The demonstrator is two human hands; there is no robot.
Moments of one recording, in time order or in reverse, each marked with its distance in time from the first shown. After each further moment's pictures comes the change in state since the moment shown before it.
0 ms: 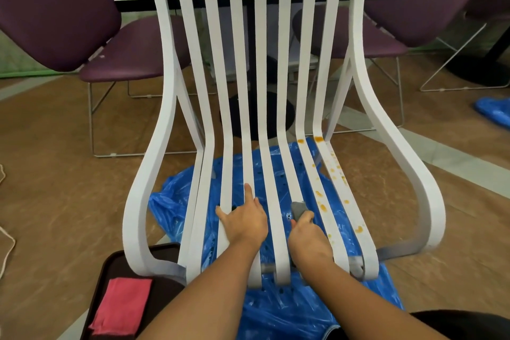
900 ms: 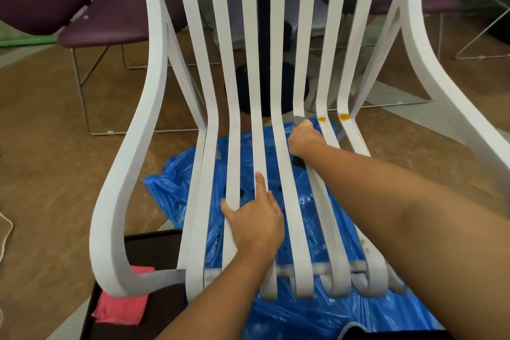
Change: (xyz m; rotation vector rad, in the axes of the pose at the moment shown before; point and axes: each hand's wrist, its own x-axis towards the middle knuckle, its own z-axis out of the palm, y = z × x) left_hand 0.006 -0.004 0.005 0.008 0.022 0.019; right_hand 0.222 -0.103 -0.034 -0.602 -0.147 -0.218
